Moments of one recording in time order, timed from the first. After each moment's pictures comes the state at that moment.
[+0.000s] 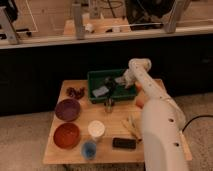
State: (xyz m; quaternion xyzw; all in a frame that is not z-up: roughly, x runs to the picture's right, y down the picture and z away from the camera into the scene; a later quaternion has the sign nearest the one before) arm 0.163 -0.043 1.044 -0.15 -0.12 -0.09 0.98
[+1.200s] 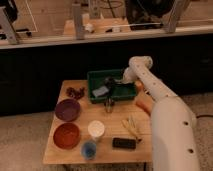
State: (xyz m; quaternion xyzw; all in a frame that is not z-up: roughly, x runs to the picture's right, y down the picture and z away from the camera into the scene) arm 0.161 -0.057 0.988 -0.14 -0.13 -0.10 0.98
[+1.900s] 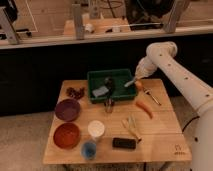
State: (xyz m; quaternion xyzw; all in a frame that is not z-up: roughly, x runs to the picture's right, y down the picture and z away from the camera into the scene) arm 0.220 -0.074 0.823 -0.14 -0.11 -0.12 0.98
